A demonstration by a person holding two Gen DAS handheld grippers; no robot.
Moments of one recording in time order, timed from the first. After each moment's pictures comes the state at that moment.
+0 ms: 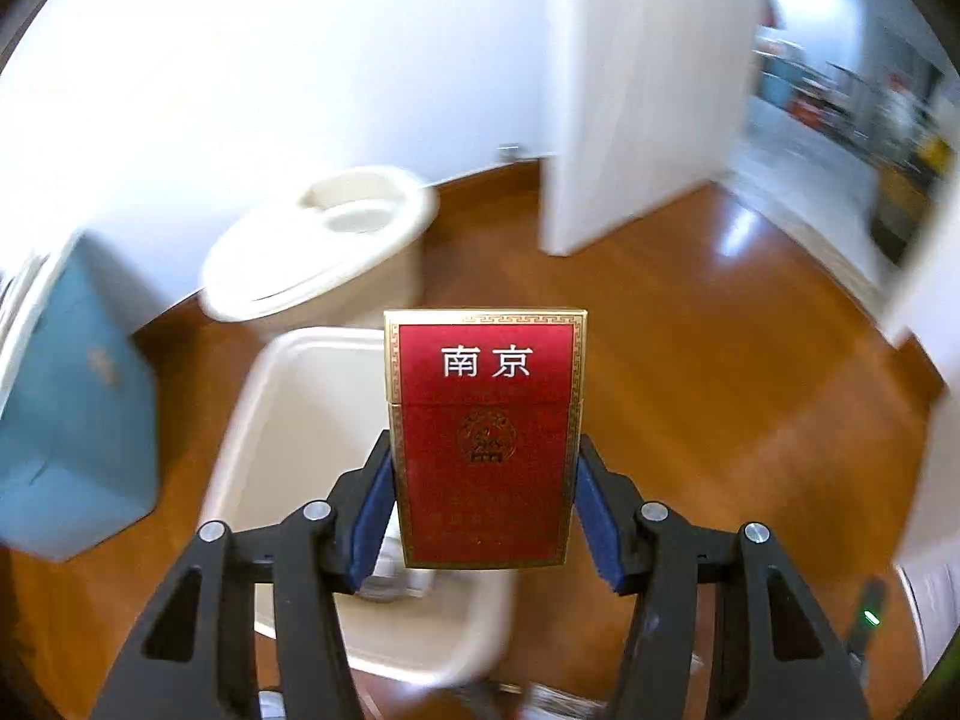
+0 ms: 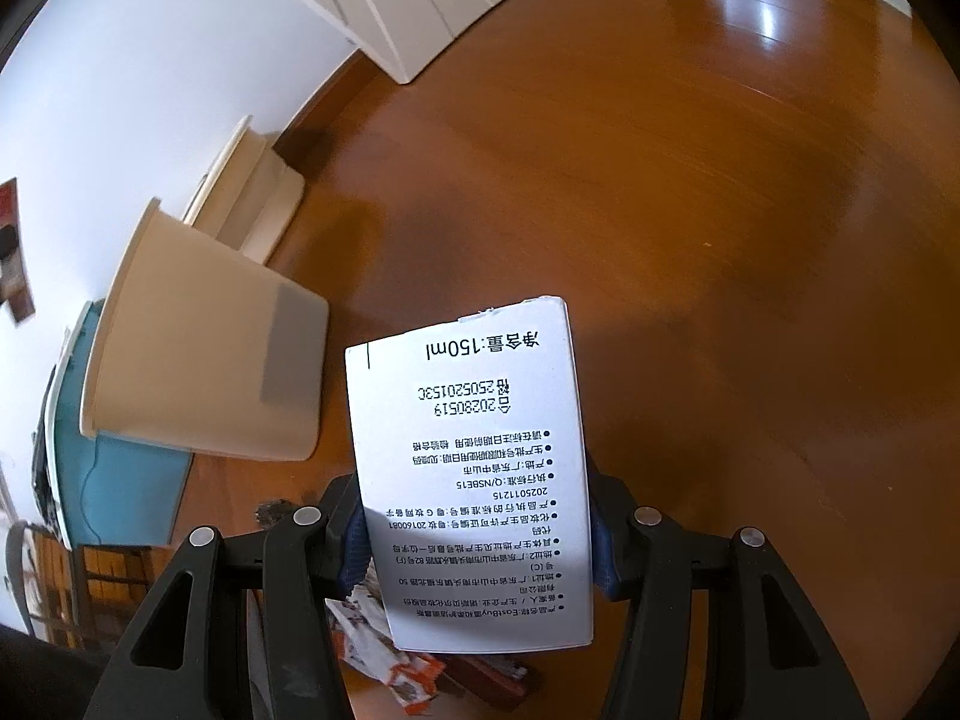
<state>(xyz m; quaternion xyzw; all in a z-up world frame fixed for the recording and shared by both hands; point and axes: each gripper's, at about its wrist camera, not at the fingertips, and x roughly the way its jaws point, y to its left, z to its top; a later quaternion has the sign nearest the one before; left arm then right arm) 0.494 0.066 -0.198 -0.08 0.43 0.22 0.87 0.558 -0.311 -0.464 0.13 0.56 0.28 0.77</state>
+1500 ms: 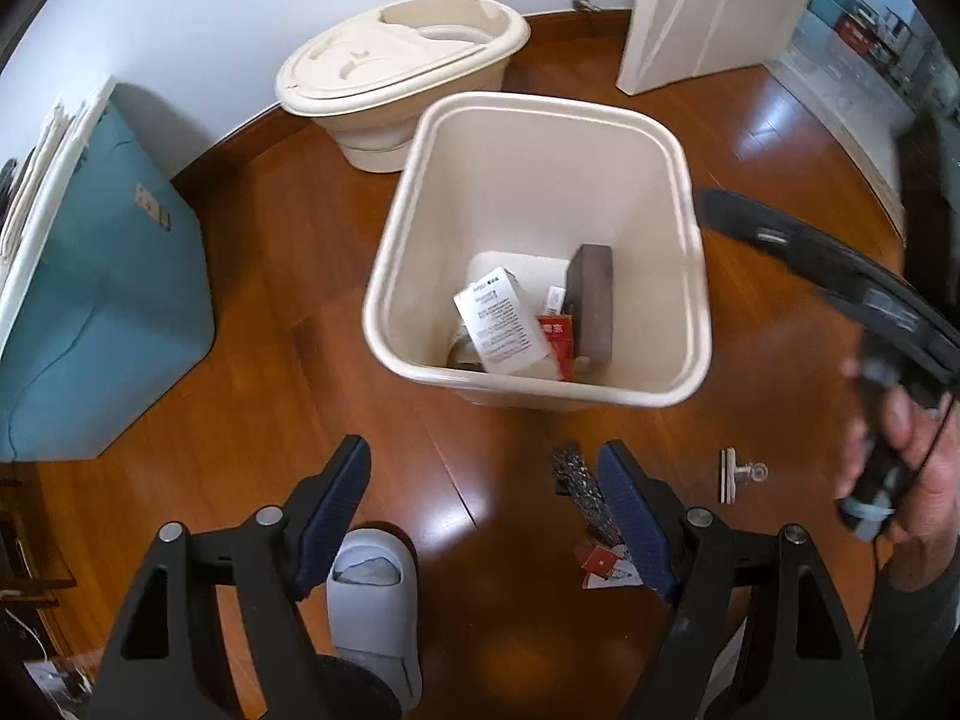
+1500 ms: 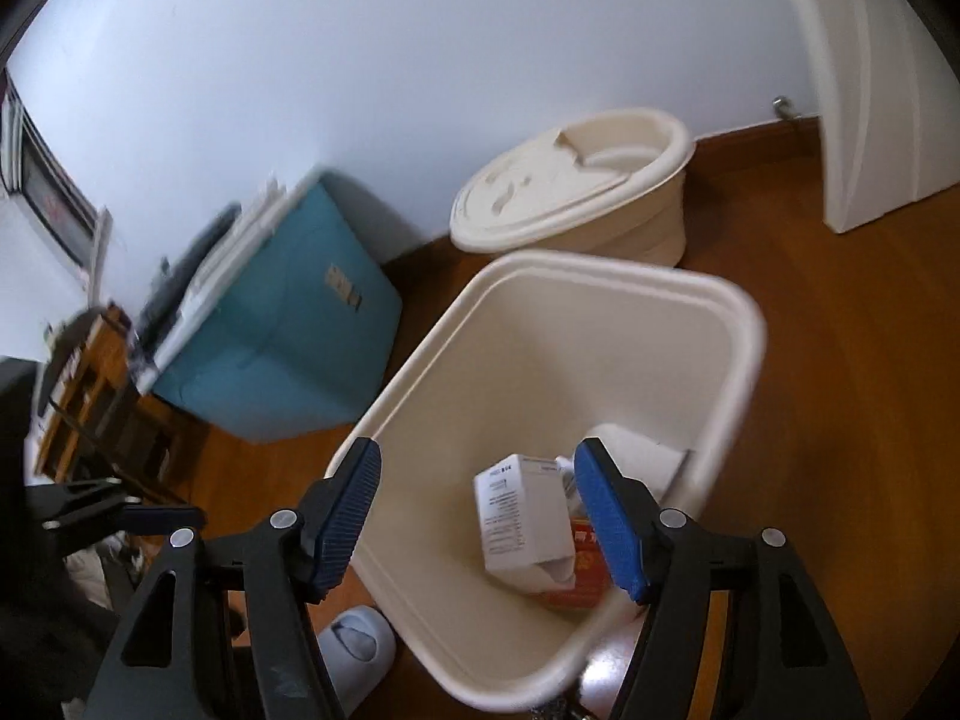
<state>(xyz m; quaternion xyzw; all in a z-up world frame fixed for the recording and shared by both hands) 0.360 0.120 -0.234 -0.12 0.59 0.19 0.77 0.547 -0.021 -0.296 0.01 0.43 0.54 0.72</state>
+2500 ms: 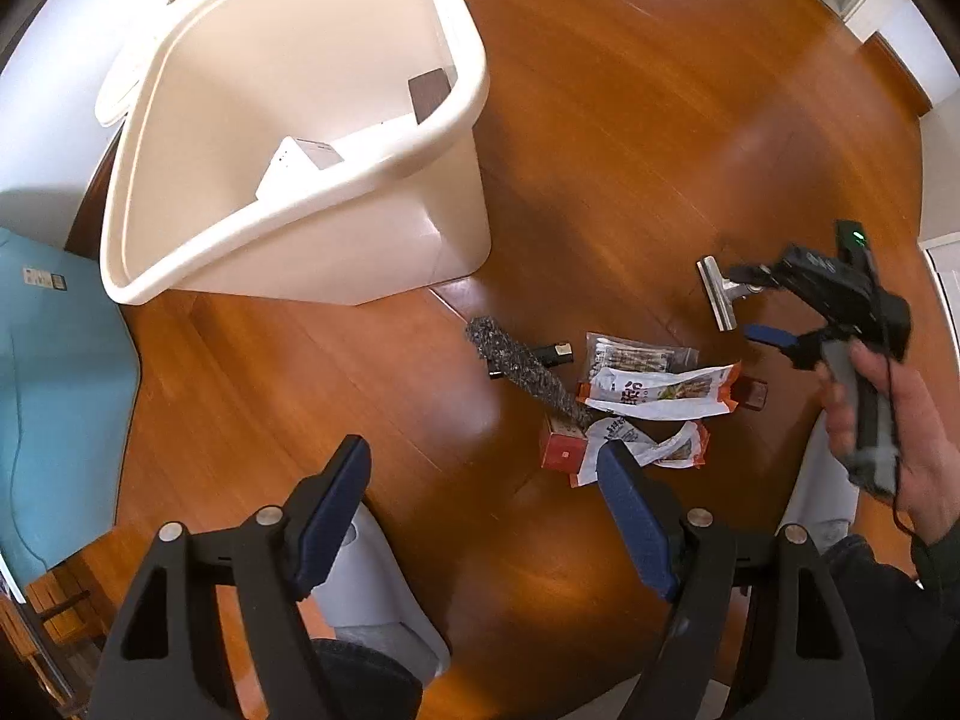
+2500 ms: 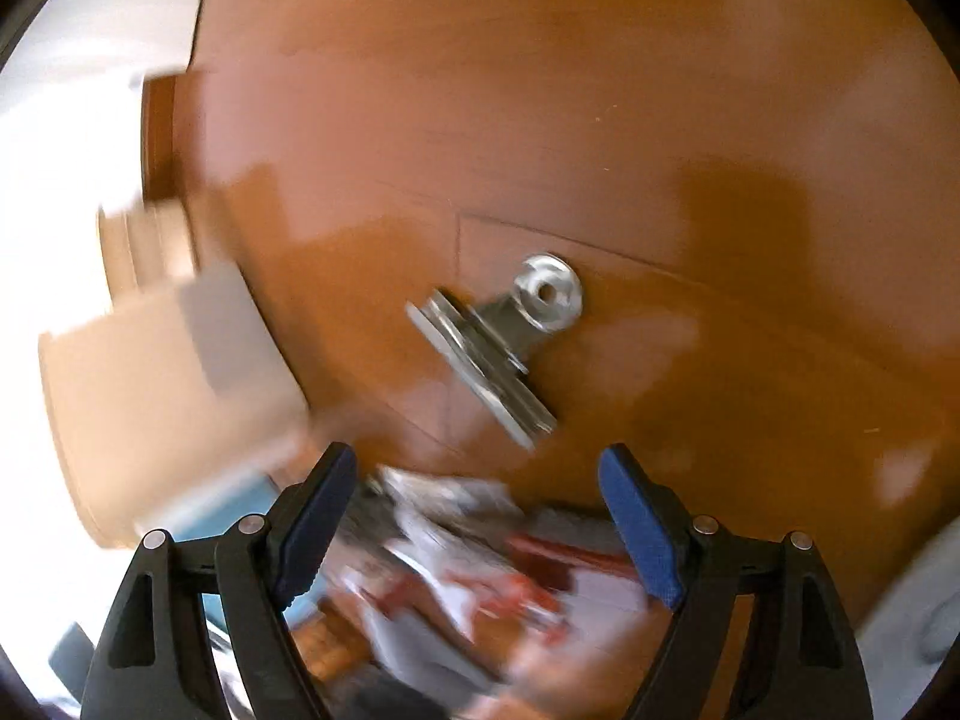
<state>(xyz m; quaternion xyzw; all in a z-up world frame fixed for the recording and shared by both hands) 0.372 0.015 -0.332 -0.01 0.70 0.08 0.71 0.513 -0.322 -0.599 0.39 0.72 0.13 0.56</state>
